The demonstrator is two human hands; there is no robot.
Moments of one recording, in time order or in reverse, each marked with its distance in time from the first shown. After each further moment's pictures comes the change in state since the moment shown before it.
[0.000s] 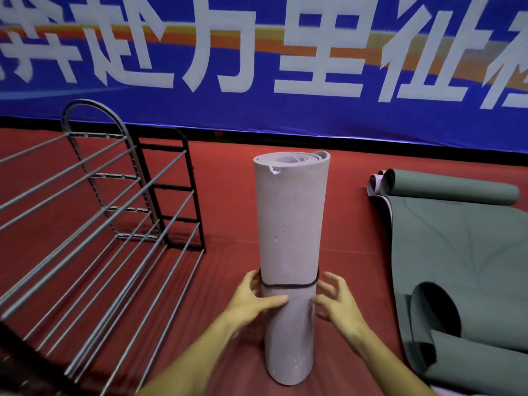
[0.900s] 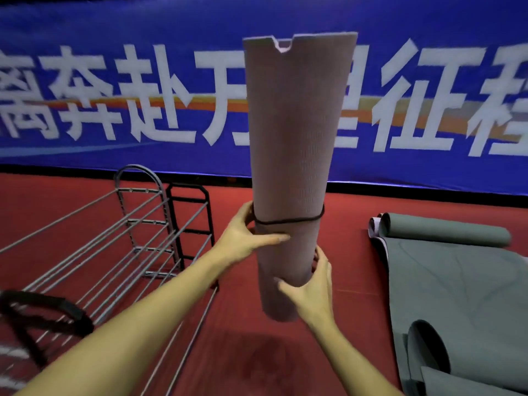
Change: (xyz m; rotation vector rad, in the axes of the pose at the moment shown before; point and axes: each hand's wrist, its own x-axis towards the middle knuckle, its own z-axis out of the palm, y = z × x) left_hand -0.099 0.285 -0.009 0.256 0.087 0.605; right_hand -0.091 -0.165 0.049 -0.202 0.306 -0.579
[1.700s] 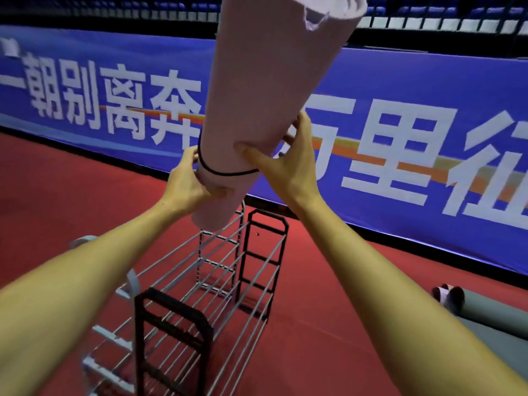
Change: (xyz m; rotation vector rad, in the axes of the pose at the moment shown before) left_hand -0.018 0.067 -0.371 0.407 0.565 0.094; right_hand 0.061 -0.393 0.206 0.404 -0.198 -0.709
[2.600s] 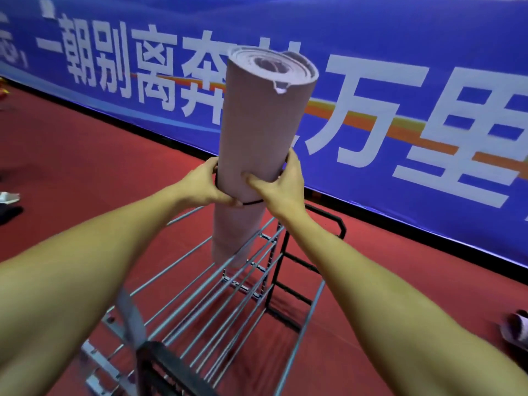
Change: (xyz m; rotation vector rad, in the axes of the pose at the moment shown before) left_hand 0.118 -0.206 0.009 0.078 -0.308 -0.160; right_hand 0.006 0.239 0.177 -0.024 -0.130 0.307
